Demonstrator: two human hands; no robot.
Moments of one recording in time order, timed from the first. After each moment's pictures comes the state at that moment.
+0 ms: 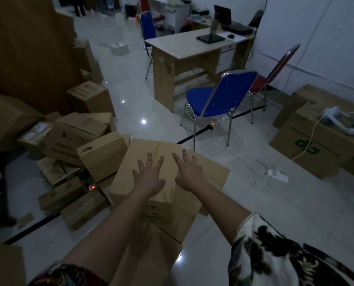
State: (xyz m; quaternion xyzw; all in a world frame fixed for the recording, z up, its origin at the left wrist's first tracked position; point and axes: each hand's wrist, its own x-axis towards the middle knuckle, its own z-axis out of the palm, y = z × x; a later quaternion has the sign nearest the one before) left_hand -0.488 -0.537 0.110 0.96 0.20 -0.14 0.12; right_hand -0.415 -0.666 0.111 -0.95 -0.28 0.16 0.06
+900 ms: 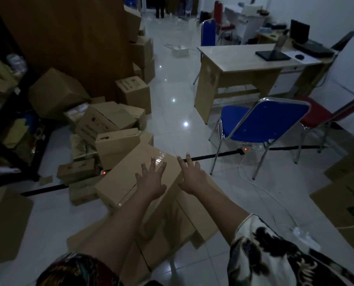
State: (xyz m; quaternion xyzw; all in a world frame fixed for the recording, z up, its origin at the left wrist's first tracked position) left_hand -0.352 -0.602 0.091 0.91 0.36 -0.13 0.15; right_hand -0.229 -0.696 0.093 -0.88 -0.44 0.19 0.02
